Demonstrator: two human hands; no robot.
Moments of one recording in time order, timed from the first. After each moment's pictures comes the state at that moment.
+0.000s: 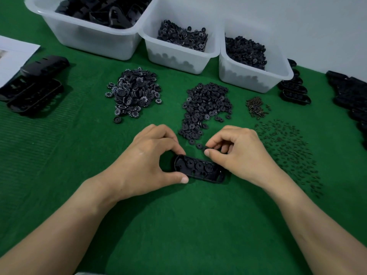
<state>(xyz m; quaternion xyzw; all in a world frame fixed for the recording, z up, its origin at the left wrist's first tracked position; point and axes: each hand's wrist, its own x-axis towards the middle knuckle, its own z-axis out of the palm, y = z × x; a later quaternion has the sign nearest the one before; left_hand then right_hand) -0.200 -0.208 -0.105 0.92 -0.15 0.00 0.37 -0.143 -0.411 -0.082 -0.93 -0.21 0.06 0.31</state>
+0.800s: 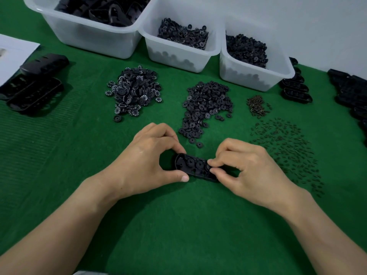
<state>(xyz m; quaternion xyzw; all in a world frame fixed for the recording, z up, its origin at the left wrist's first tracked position) -0.199 -0.209 -0.105 0.92 -0.15 0.00 0.36 -0.169 -0.429 -0.075 -0.90 -0.39 0.01 0.21</state>
